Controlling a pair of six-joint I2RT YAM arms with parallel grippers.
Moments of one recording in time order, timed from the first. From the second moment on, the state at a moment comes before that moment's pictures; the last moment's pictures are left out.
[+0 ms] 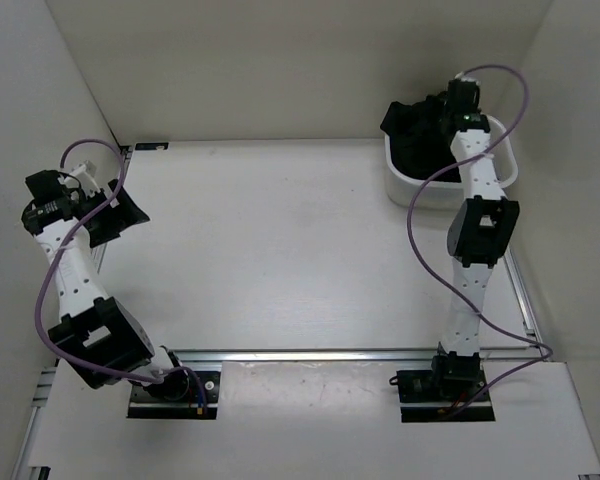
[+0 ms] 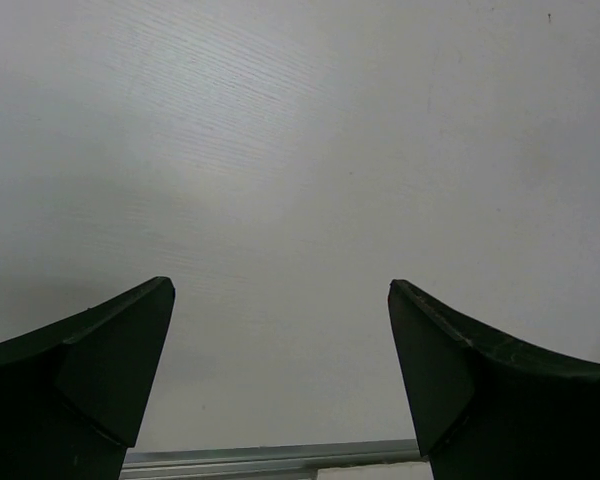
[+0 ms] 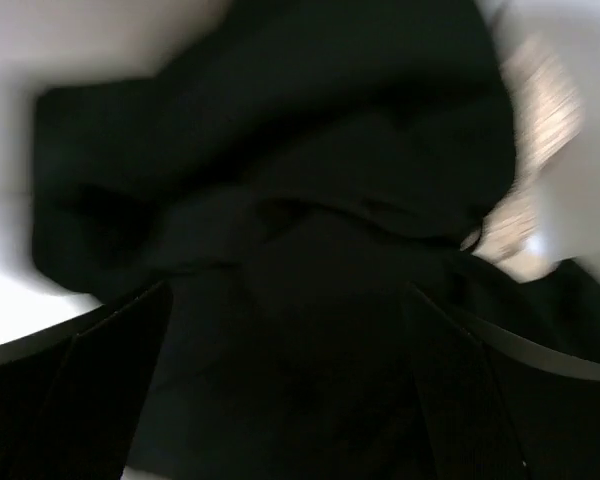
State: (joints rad) left arm 0.56 1.36 1.33 -0.89 0.48 0.00; right arm -0.02 2.28 2.38 -0.67 0.11 0.22
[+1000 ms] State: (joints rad) left arm 0.56 1.28 1.33 -0.92 0.47 0.00; right arm 0.68 1.50 2.29 -0.15 0.54 -0.09
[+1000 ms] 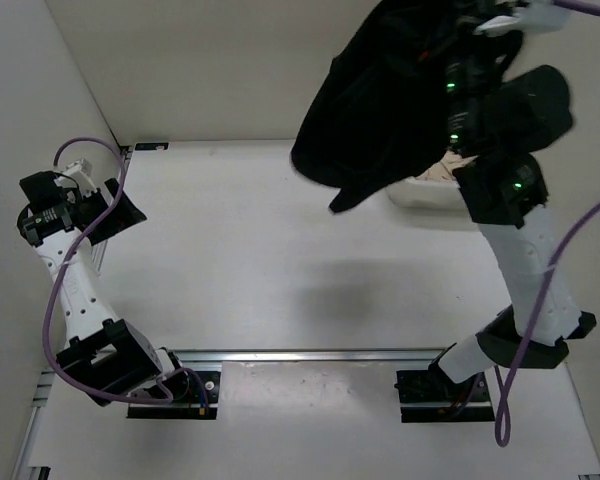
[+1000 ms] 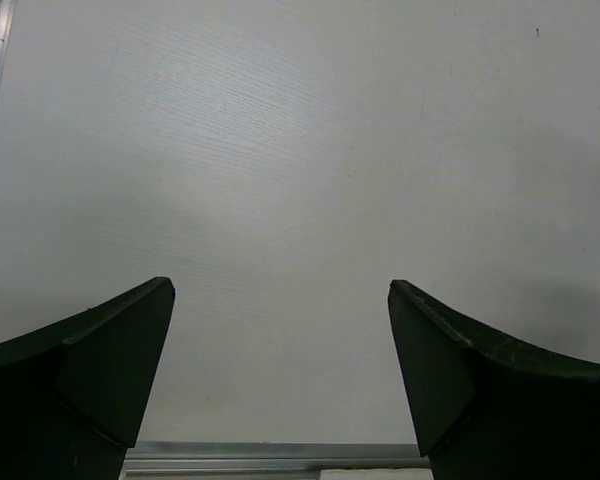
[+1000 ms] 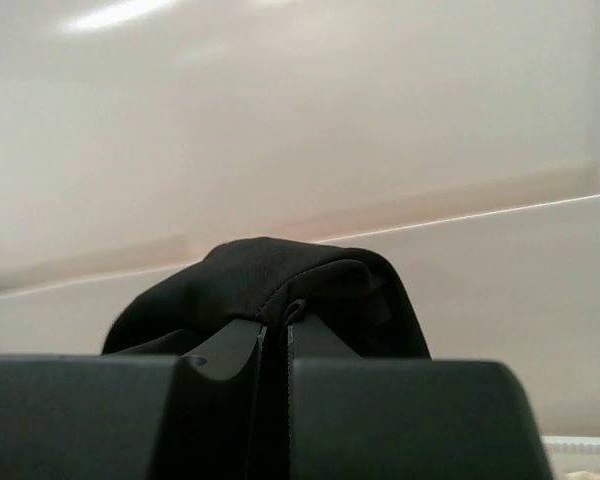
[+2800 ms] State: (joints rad) left arm -0.42 1.53 1.11 -0.92 -0.03 0.00; right arm 0.34 1.98 1.78 -0.70 -0.37 0.59
